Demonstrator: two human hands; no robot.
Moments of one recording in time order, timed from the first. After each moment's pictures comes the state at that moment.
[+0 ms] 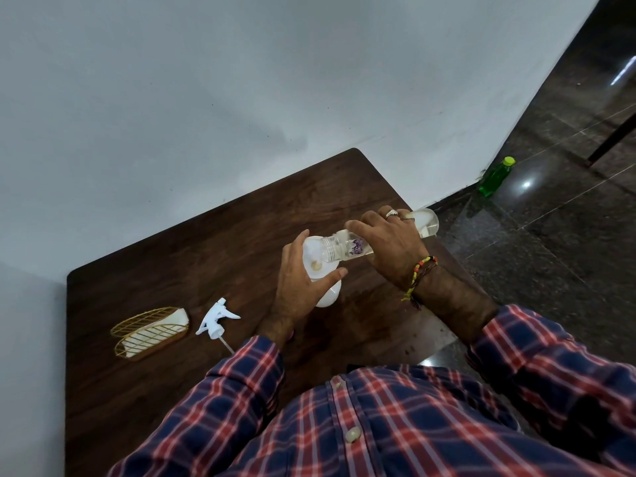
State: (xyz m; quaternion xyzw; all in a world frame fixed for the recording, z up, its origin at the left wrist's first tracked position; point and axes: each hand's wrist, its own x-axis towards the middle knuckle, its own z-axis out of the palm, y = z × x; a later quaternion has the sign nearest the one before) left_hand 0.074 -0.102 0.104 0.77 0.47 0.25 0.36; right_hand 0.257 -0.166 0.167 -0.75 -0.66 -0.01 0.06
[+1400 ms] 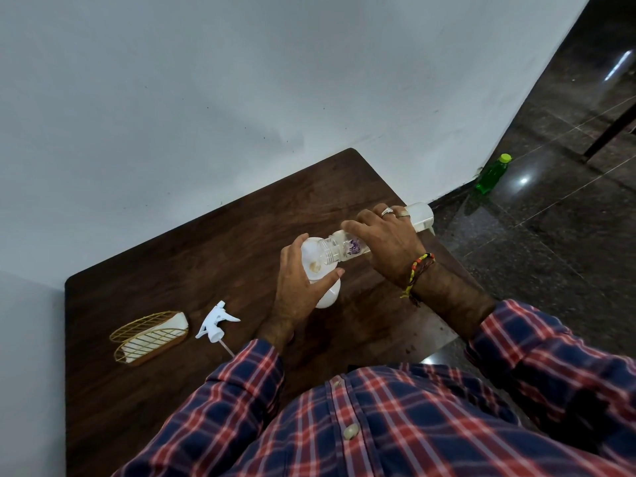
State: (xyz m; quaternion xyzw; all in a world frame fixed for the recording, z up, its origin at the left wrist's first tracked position) left_hand 0.076 -0.103 0.106 0.77 0.47 0.25 0.35; right_hand 0.259 -0.162 0.167 -0.74 -0.67 0.00 0.05
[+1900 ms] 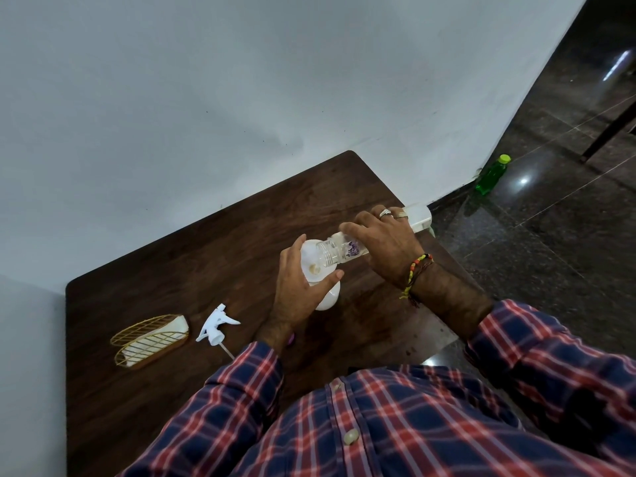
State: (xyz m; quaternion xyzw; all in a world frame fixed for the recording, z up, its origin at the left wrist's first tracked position) left_hand 0.075 -0.102 0.105 0.77 0.48 0.24 0.35; right_hand 0.259 -0.162 0.167 -0.73 -0.68 -0.02 0.06
